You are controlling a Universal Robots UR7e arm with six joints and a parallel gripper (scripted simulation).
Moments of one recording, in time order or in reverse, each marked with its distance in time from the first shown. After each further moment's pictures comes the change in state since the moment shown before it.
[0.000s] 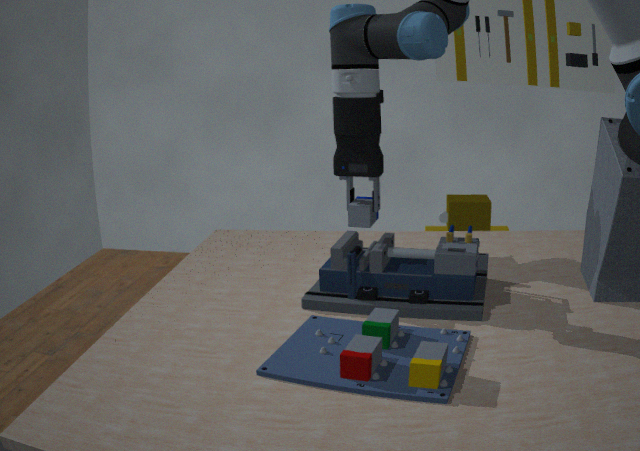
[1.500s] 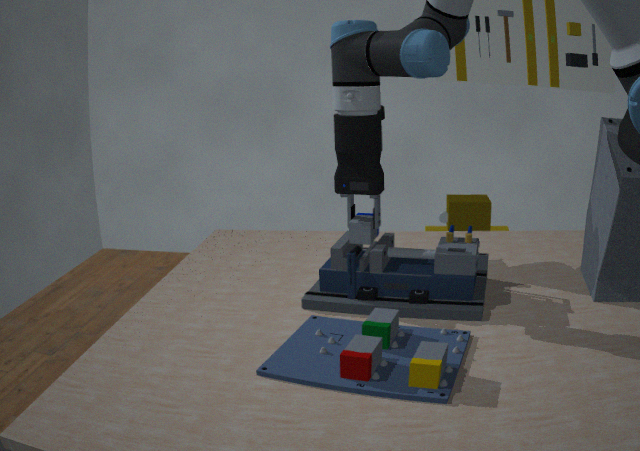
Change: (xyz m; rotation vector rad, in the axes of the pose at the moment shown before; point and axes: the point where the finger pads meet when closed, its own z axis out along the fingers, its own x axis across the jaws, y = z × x) arm 0.001 0.001 0.028 0.000 0.001 0.000
